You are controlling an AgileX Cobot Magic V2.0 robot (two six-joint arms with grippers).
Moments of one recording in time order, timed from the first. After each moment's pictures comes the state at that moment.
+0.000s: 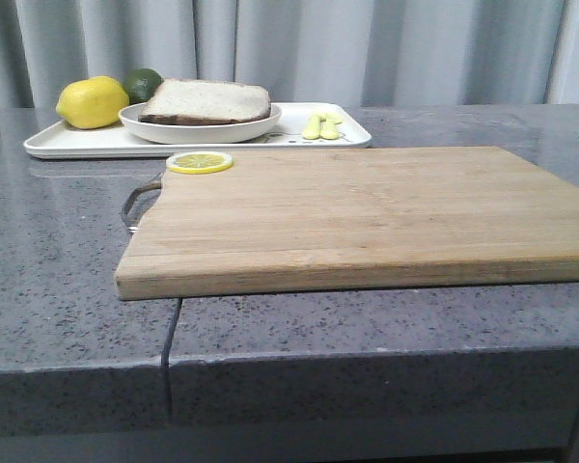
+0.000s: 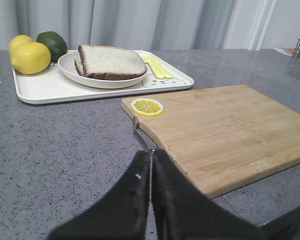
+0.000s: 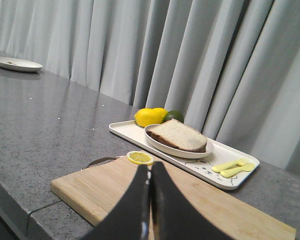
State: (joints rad) left arm 0.05 0.10 -0.31 -0.91 0.66 0.70; right arm 0.60 0.00 -0.19 0.76 0.15 -0.91
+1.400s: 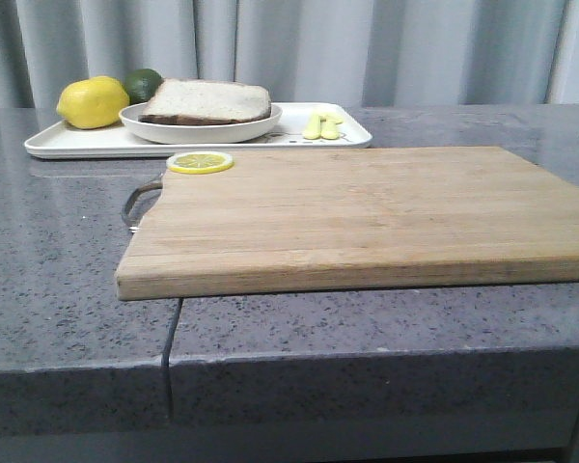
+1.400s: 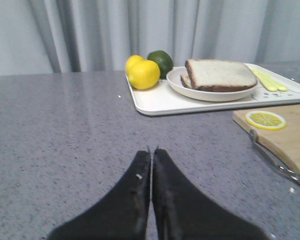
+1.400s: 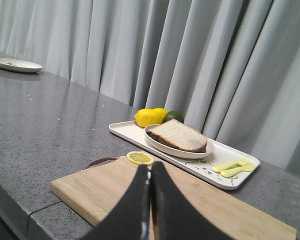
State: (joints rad) left arm 0.04 0.04 -0.19 -0.46 0.31 0.44; right arm 0.60 0.00 -0.19 0.76 0.15 -0.91
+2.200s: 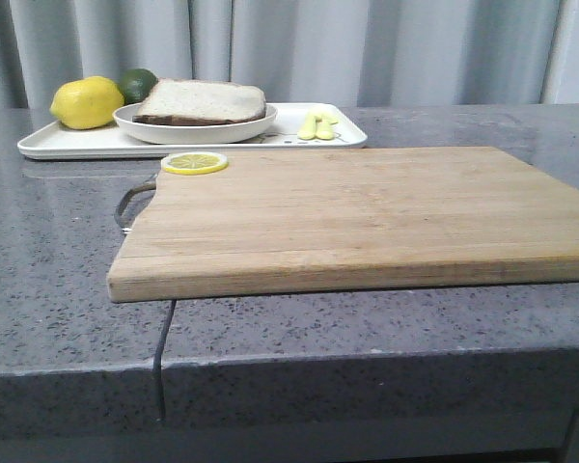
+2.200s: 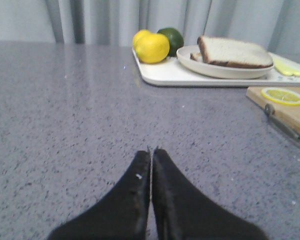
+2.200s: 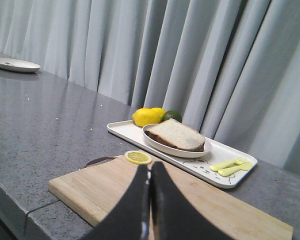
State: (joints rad) left arm -0.03 -0.01 0.00 -0.15 0.20 0.05; right arm 0.60 0.00 -0.19 0.76 0.15 -0.91
